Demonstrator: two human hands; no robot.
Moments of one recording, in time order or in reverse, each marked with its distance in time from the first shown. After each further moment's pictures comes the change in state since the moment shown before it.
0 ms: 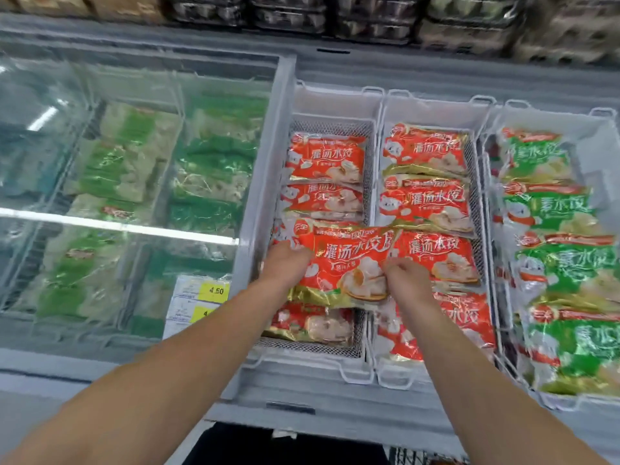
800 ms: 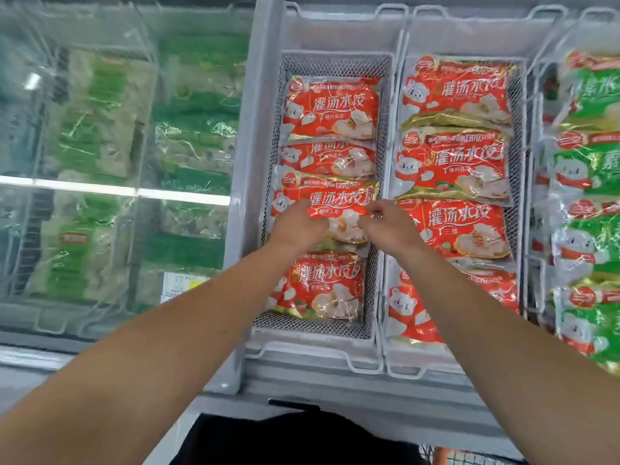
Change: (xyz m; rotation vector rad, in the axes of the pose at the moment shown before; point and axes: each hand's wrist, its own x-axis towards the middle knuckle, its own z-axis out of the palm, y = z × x) left_hand 0.069 0.035 0.027 0.528 -0.045 0.080; right_hand 0.089 -0.043 0.037 -0.394 -0.297 -0.075
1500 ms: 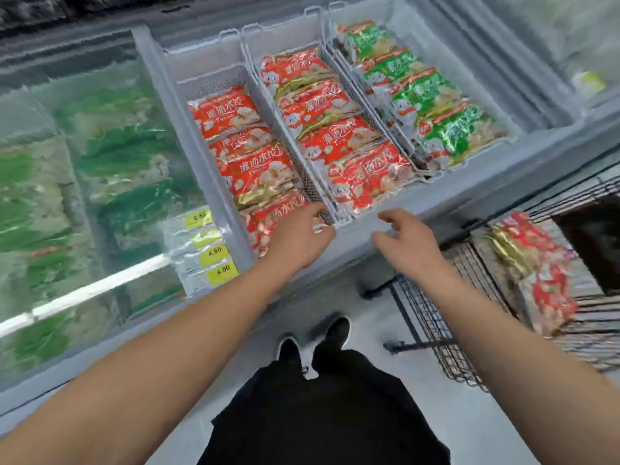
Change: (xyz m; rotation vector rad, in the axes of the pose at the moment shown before) left_hand -0.222 -0.131 0.021 0.327 -0.201 0.752; right_hand -0.333 0.118 0.134 0.033 0.574 0.043
